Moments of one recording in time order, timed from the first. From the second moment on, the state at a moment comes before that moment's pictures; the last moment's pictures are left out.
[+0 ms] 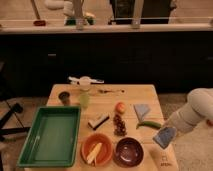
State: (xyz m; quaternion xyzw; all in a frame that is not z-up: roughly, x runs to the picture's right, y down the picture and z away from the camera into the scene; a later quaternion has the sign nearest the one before) arm 0.310 0.208 0.675 -0.30 -0.19 -0.23 0.91
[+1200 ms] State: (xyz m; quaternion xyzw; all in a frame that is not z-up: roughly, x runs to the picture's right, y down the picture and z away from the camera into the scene) arm 0.177 0.247 0.682 -0.35 -0.20 -0.21 0.89
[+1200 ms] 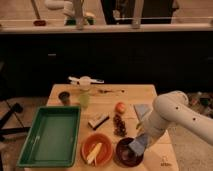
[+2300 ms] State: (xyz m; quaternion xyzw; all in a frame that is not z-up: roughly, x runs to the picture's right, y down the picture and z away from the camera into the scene) arm 0.165 0.267 0.692 -0.36 -0.18 -0.16 0.90
